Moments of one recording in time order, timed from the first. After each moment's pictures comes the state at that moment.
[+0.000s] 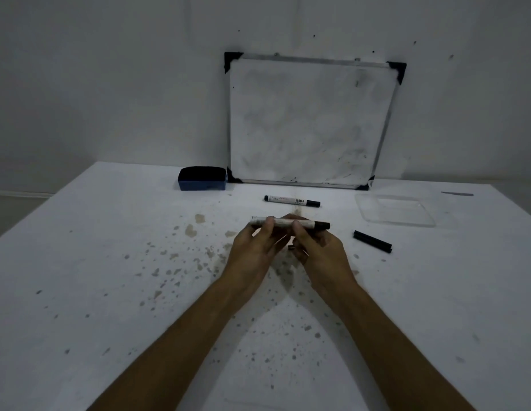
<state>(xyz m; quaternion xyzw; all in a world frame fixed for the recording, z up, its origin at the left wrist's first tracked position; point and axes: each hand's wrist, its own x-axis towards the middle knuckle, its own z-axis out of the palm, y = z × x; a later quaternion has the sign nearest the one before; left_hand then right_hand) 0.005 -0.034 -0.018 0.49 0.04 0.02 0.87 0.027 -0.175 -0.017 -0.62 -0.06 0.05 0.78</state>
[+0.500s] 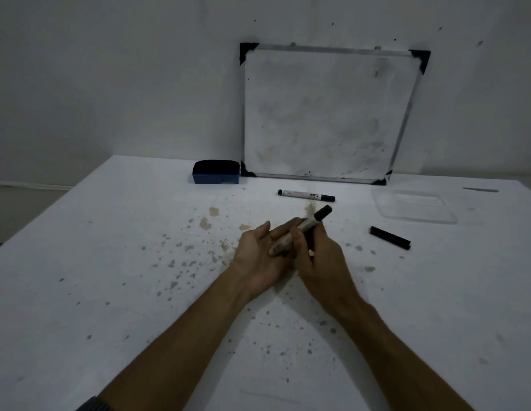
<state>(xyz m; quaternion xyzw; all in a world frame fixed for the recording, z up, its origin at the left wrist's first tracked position) -0.001 -0.019 -0.011 0.26 0.10 -0.15 0.95 -0.001 -0.158 -0.016 -0.82 -0.23 -0.13 0.50</state>
